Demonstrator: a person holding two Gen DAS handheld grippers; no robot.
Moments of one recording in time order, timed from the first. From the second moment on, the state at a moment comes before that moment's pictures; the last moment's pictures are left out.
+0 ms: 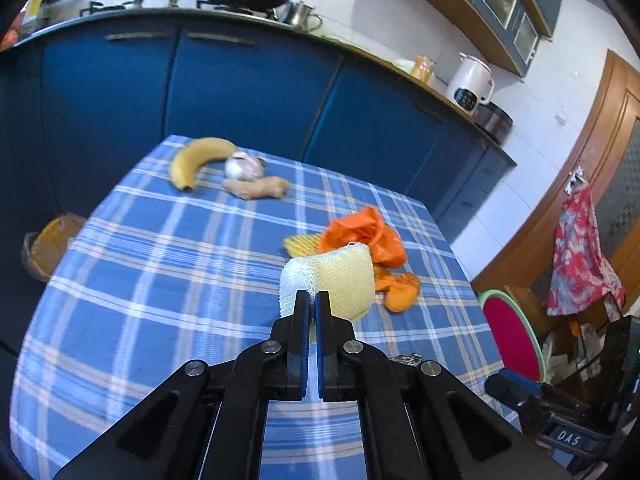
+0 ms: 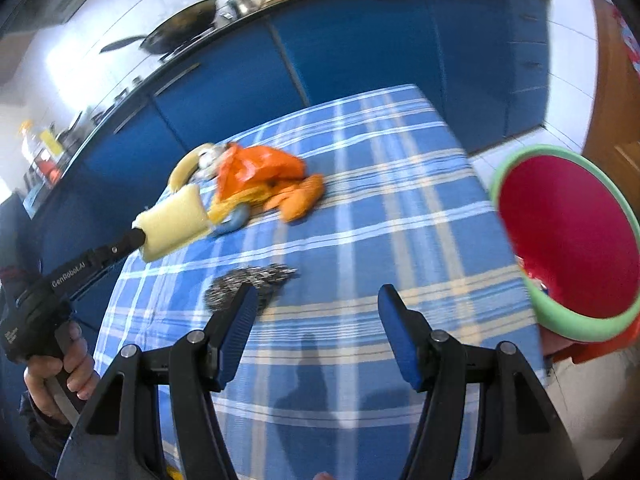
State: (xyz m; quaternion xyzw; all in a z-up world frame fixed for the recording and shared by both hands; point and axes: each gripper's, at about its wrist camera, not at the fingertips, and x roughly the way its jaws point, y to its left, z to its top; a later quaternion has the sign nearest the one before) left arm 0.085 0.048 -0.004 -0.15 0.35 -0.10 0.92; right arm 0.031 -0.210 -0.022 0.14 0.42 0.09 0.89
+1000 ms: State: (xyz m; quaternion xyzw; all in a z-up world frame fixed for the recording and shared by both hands) left arm 0.061 0.074 0.006 -0.17 0.33 -0.09 0.93; right arm 0.058 -0.126 -0.053 0.07 0.46 0.16 0.87
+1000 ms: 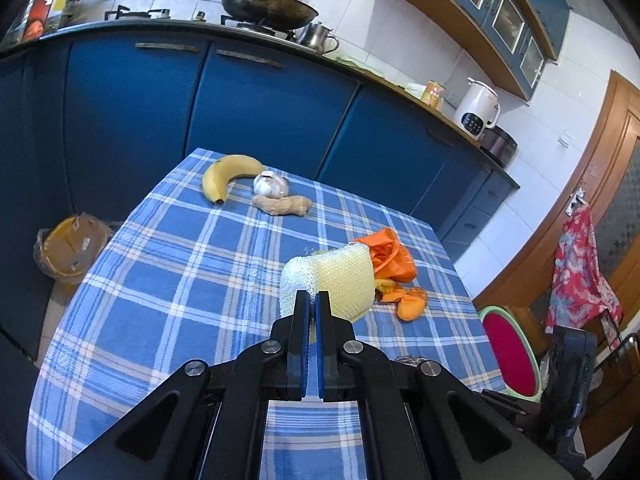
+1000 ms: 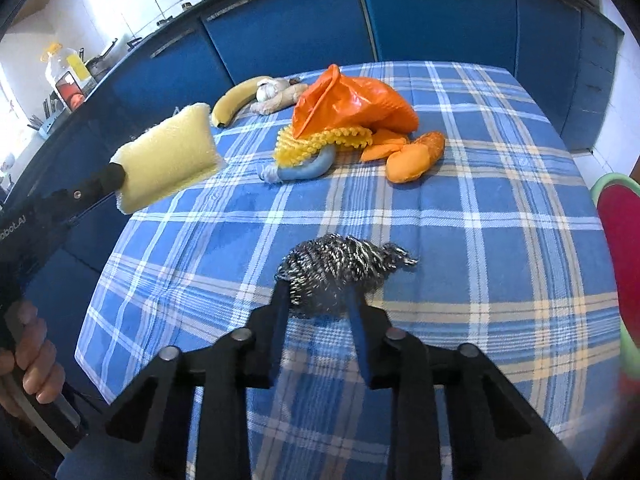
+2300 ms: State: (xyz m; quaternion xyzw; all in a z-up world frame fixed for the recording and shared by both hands) left arm 0.057 0.070 0.009 -0.17 0.33 -0.09 0.93; right arm 0.054 -0.131 -0.047 0.10 0.45 0.13 0.88
